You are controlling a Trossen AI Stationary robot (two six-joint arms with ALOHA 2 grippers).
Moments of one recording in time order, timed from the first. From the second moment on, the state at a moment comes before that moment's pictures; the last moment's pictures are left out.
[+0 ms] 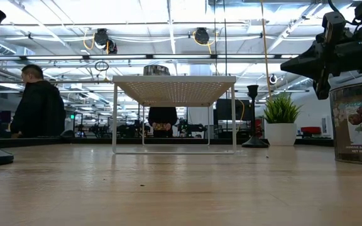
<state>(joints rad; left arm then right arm) -0.85 1.30 1.29 -1.50 0.18 -2.14 -0.17 0.11 0.06 0.03 0.15 0.70</state>
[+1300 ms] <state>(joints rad) -0.89 1.30 0.96 -1.10 0.18 -2.23 -0.17 0.11 0.06 0.03 0.08 0.70</state>
